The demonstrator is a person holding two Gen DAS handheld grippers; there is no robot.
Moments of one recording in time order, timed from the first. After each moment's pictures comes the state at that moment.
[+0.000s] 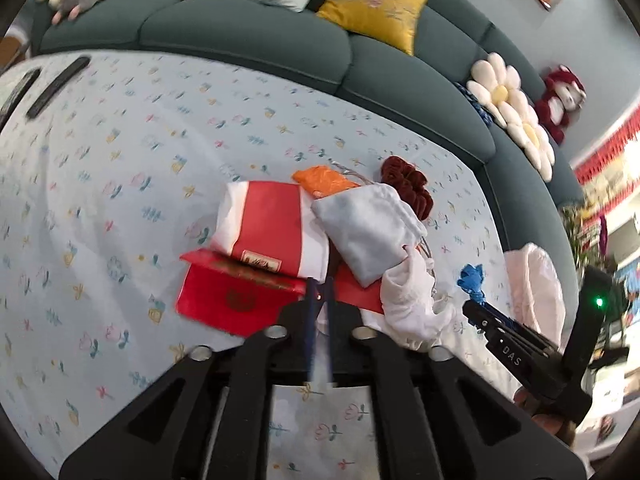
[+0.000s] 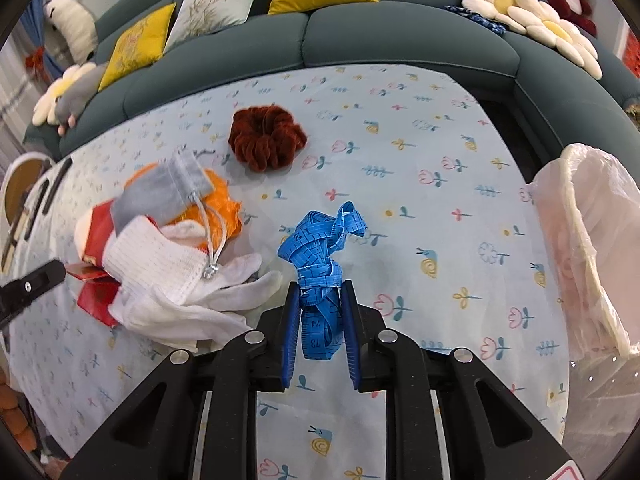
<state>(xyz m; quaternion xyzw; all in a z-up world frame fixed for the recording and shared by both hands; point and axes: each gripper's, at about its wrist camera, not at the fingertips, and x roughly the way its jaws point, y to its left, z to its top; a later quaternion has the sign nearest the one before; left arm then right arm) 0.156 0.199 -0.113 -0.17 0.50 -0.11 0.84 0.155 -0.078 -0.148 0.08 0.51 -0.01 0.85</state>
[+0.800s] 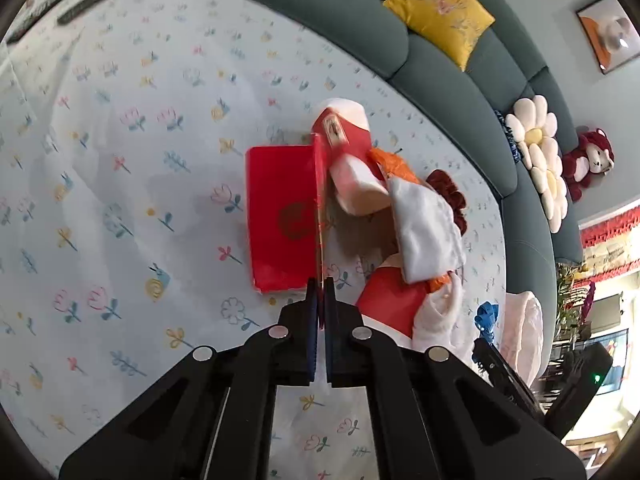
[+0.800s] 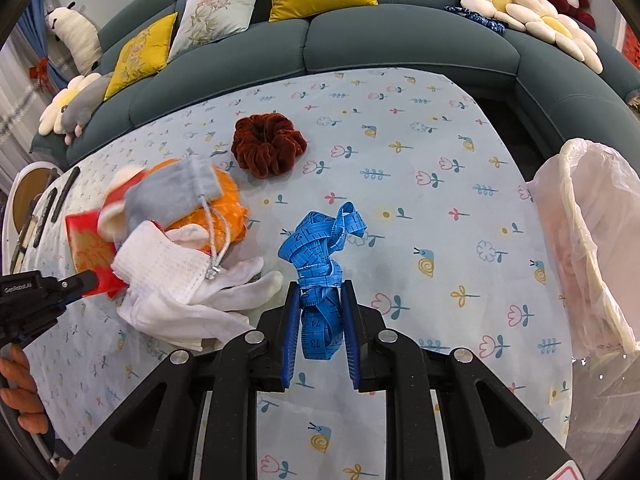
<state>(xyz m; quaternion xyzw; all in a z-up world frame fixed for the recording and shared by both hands) 0.166 0.228 -0.142 -0.27 0.53 -0.06 0.80 0.151 -0.082 -0.145 0.09 0.50 0.00 0.86</state>
